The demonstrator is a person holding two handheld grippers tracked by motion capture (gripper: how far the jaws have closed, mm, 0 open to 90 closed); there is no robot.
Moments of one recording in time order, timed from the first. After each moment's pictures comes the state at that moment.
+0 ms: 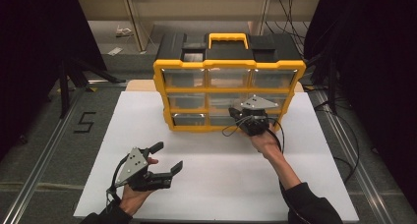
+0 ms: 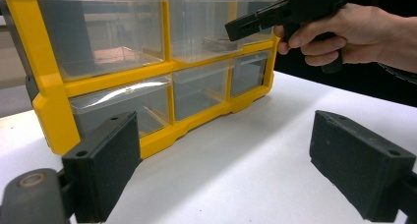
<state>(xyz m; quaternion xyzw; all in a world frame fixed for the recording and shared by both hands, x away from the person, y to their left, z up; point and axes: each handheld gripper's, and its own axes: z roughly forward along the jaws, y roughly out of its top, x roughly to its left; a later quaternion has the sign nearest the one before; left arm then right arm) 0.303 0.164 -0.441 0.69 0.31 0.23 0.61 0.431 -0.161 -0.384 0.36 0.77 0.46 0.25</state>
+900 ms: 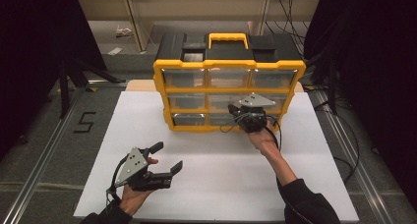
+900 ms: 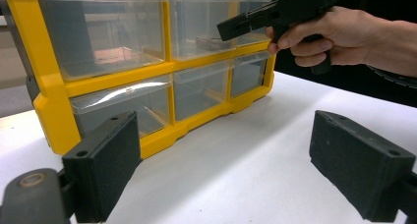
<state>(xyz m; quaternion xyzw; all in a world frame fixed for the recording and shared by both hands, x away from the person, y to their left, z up) 0.303 0.164 -0.441 0.69 0.31 0.23 0.61 0.442 -0.157 -0.387 0.36 0.76 0.46 0.27</state>
